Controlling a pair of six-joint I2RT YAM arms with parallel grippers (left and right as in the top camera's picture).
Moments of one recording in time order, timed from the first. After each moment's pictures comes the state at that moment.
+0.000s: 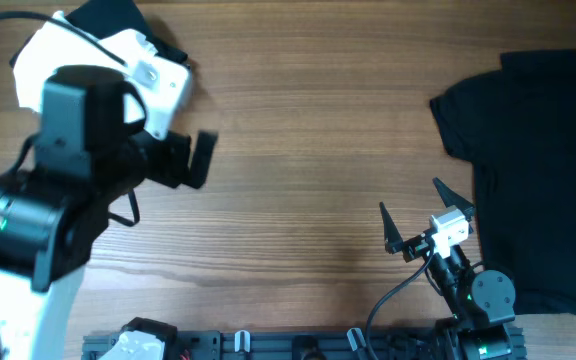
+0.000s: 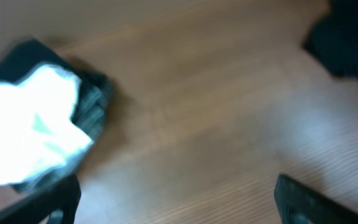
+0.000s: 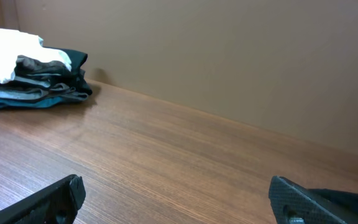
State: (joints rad) left arm -0.28 1.22 1.70 -1.27 0.06 0.11; right arm 0.19 0.02 0.01 0.02 -0.21 -0.14
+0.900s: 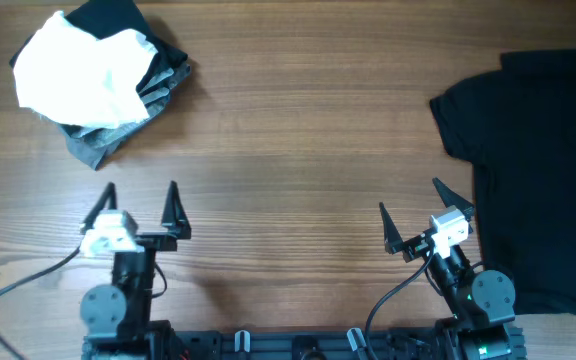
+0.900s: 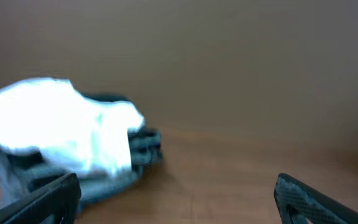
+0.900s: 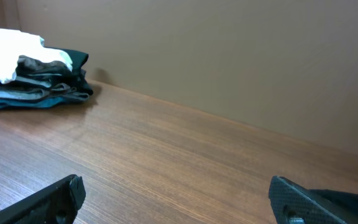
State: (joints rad) left arm 0.03 0.01 0.09 -0.01 0.07 -0.19; right arm 0.19 0.02 0.01 0.02 -0.21 -0.14
